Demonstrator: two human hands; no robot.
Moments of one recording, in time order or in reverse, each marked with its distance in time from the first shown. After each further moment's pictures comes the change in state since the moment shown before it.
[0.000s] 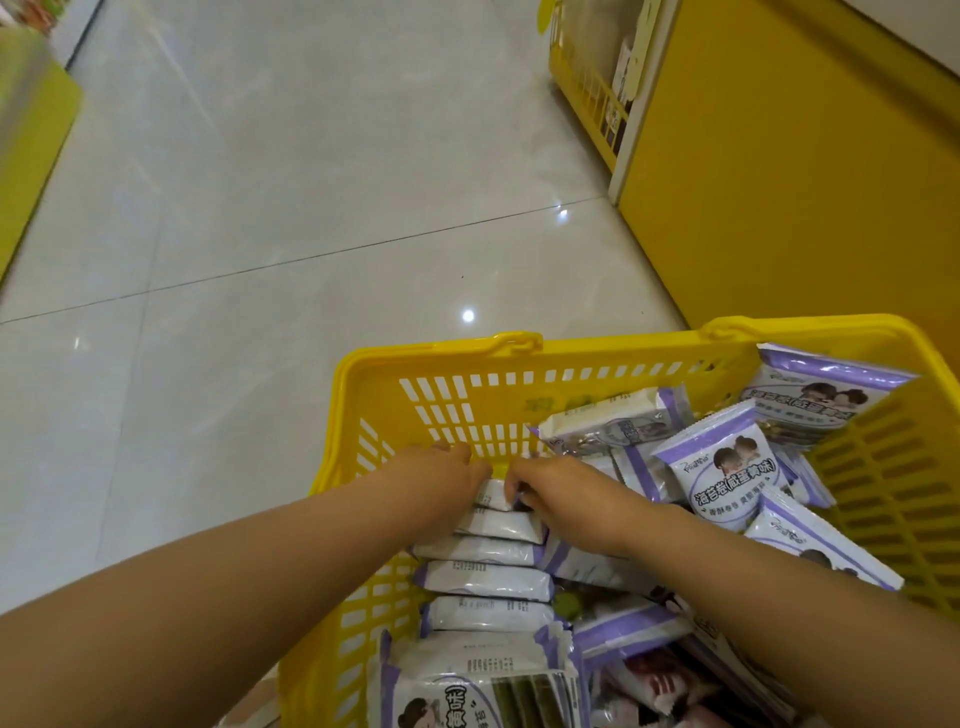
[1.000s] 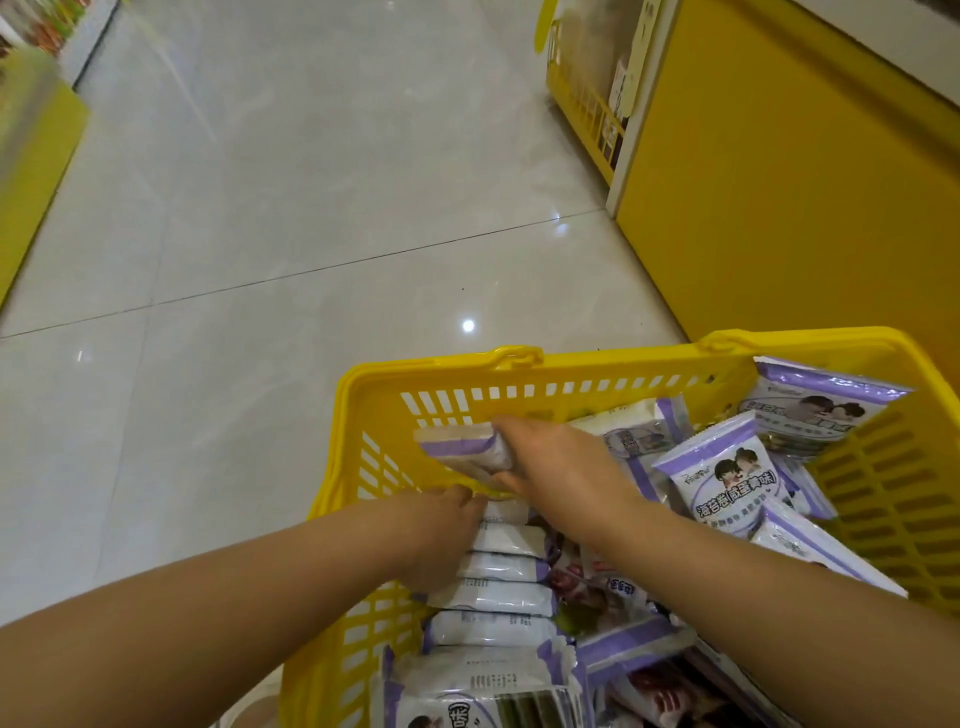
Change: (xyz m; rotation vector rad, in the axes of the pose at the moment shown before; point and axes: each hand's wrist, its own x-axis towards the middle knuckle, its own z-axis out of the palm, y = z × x) left_hand -0.028 0.005 0.000 -0.149 -0.150 0.085; right_hand 0.004 -0.033 -0.024 -0.210 0.421 -0.038
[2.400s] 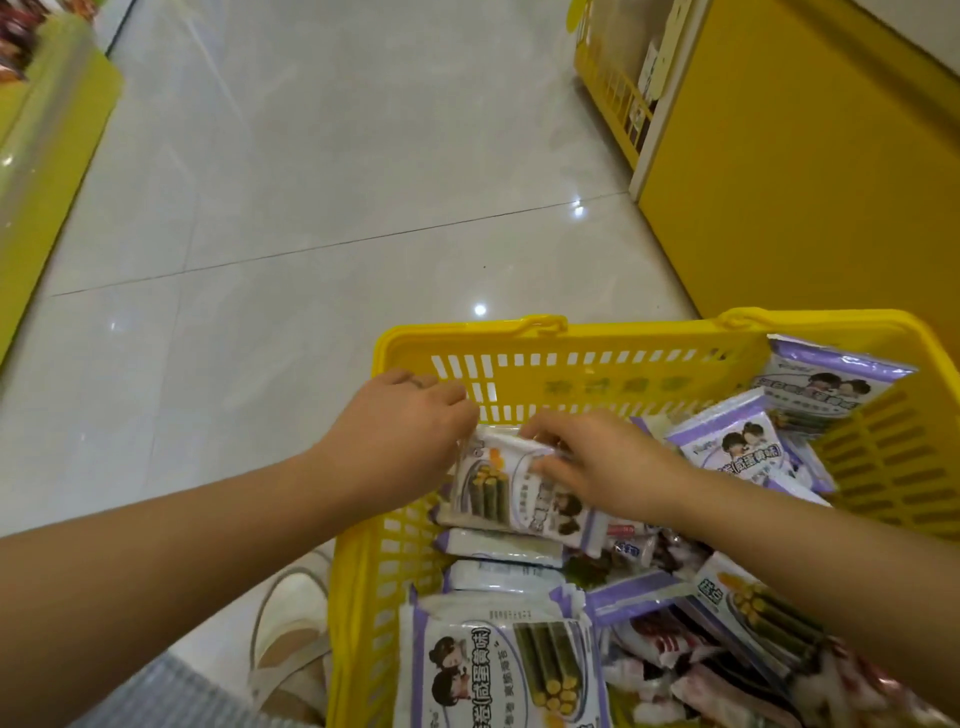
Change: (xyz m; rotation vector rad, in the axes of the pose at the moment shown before) left_hand -0.062 -0.028 -0.015 0.203 0.742 -0.014; right_hand -0.028 0.005 -0.025 0.217 -0.255 -0.019
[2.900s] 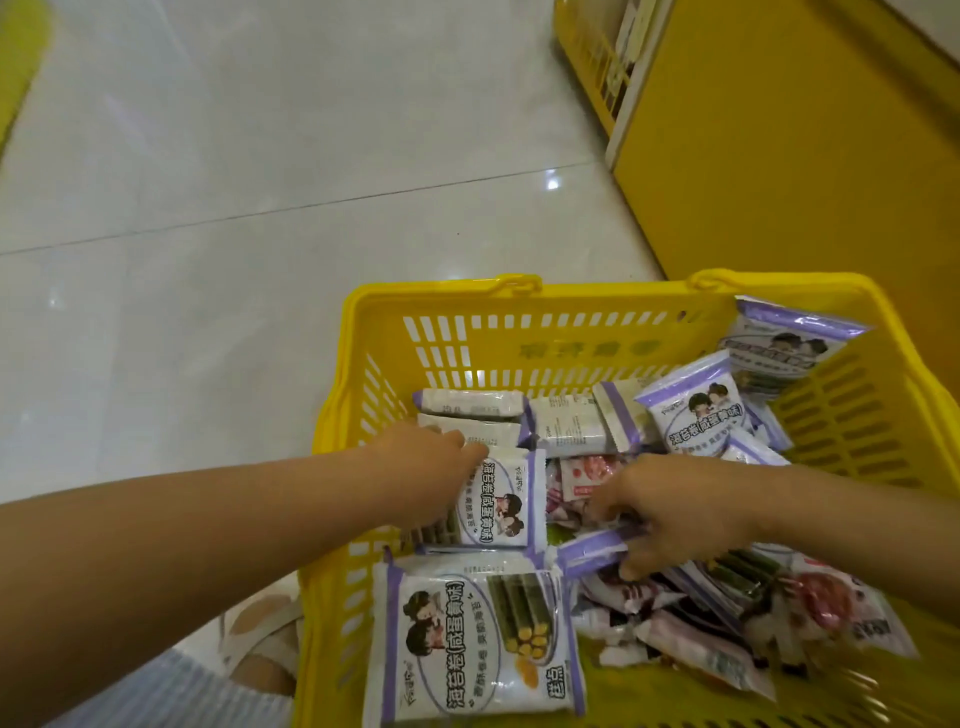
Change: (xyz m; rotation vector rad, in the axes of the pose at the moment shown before) left_hand 0.015 0.044 0.059 -0.045 -0.444 0.095; right_hand -0.063 0.035 -0.007 -0.289 -0.595 0.026
